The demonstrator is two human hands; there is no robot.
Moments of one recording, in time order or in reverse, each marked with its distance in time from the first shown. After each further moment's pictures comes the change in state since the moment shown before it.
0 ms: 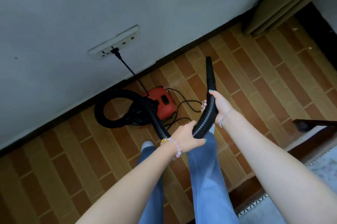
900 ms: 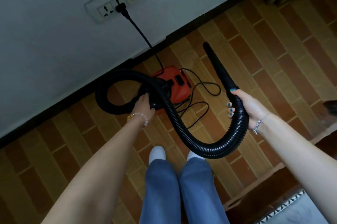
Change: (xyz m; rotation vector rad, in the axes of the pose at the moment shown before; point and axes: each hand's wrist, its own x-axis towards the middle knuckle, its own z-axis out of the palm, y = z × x) left_hand 0.054 -0.237 -0.089 0.274 0.306 -0.282; right_hand 0.038 0.088 -0.030 -0.155 0.018 -0.074
